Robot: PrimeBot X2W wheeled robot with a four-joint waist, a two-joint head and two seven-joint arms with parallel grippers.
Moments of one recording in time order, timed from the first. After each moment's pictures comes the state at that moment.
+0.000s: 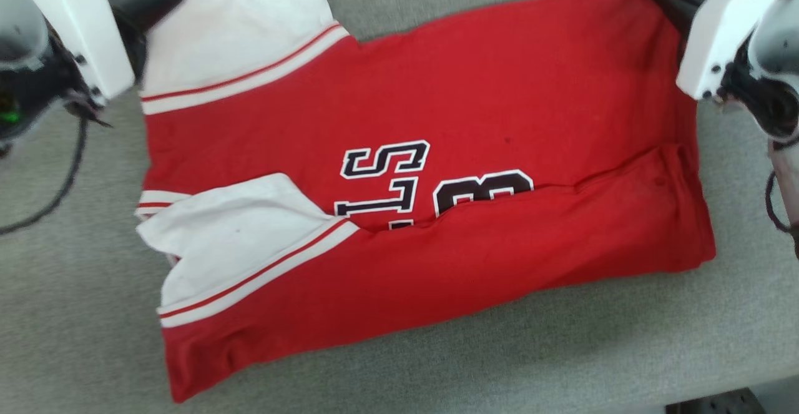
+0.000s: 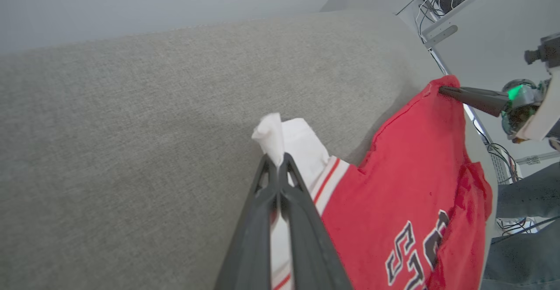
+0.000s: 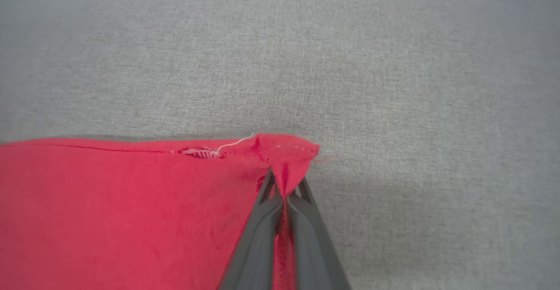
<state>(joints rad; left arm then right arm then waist) -1.27 0.85 -1.02 0.33 -1.49 -0.13 0.38 -0.98 -0.38 0.27 0.54 0.61 0.13 0.54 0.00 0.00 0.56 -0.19</state>
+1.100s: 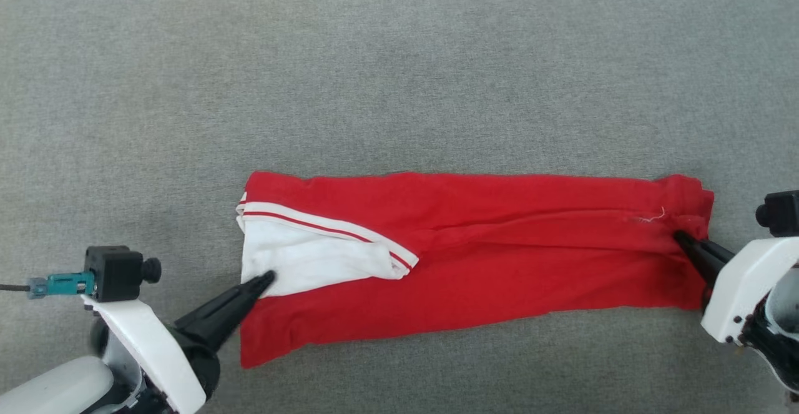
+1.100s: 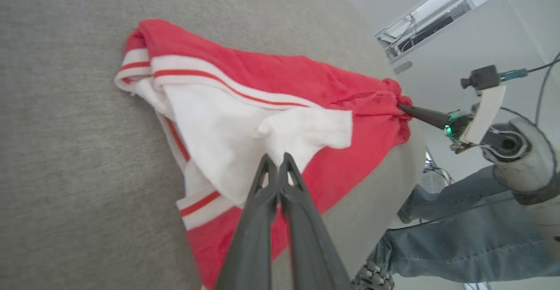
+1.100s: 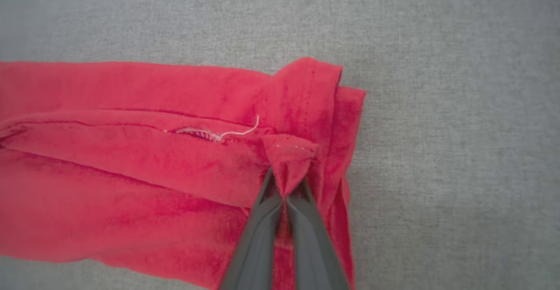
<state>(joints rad) -0.57 1.01 -1.18 -0.08 -1.52 -0.13 -0.24 -0.18 -0.42 0.01 0.07 0.61 0.13 0.55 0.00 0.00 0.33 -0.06</state>
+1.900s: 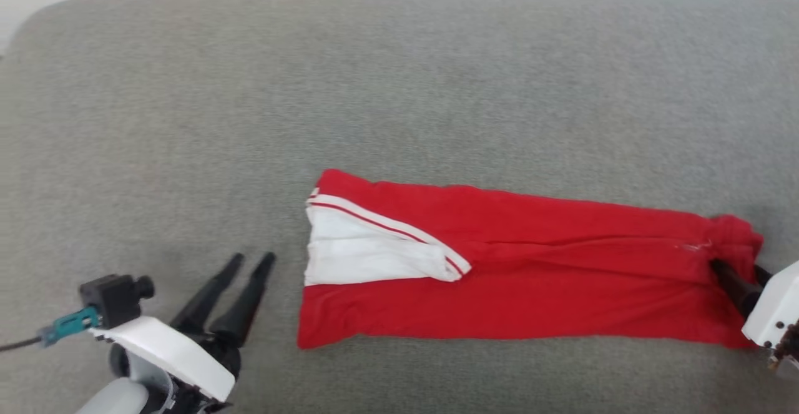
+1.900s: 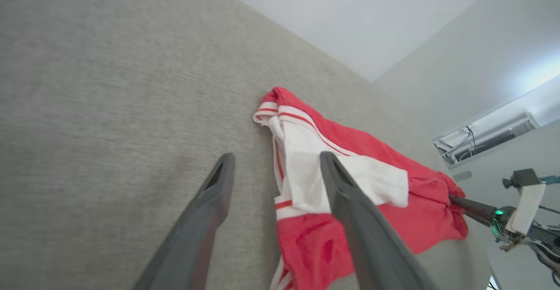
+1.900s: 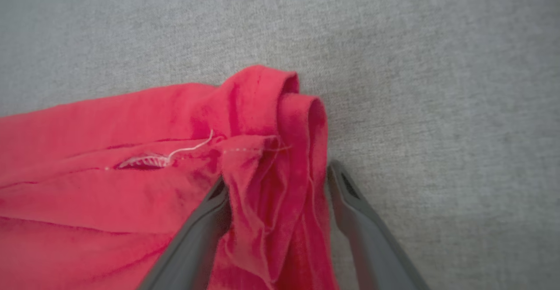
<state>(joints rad) -0.25 0.65 -0.68 0.17 -1.26 -0.13 -0.26 -0.21 -0.36 -0.16 0.33 0.62 0.13 0.55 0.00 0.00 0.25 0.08</state>
